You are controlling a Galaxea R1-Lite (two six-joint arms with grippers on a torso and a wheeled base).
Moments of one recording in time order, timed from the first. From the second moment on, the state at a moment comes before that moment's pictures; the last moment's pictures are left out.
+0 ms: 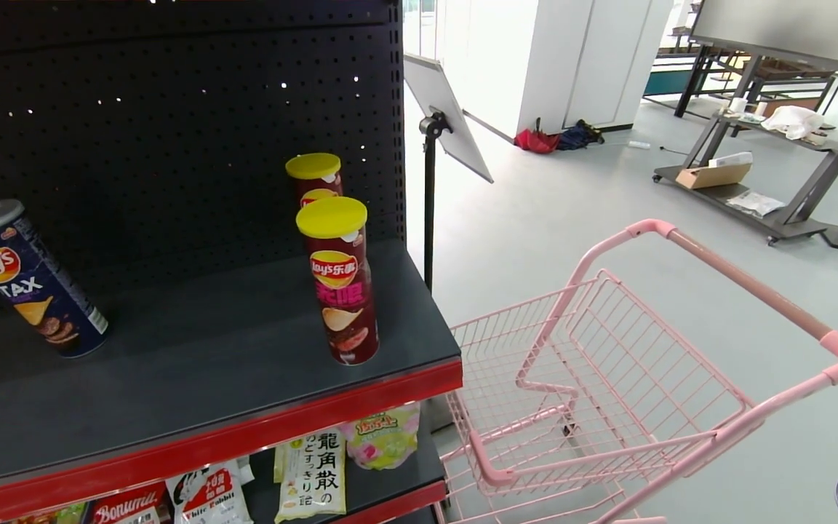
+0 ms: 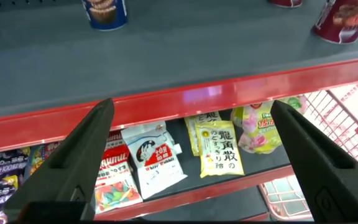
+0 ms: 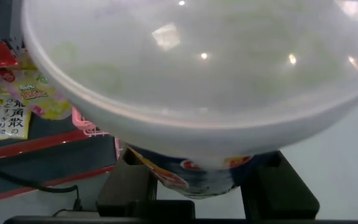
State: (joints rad) left arm 0.10 0.10 0.00 0.00 -0.02 -0.01; right arm 0.19 0.58 -0.58 0.32 -0.19 -0.04
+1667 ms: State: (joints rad) left arm 0.10 0.10 0.00 0.00 -0.03 0.00; right arm 0.19 0.45 -0.38 0.20 -0.17 -0.05
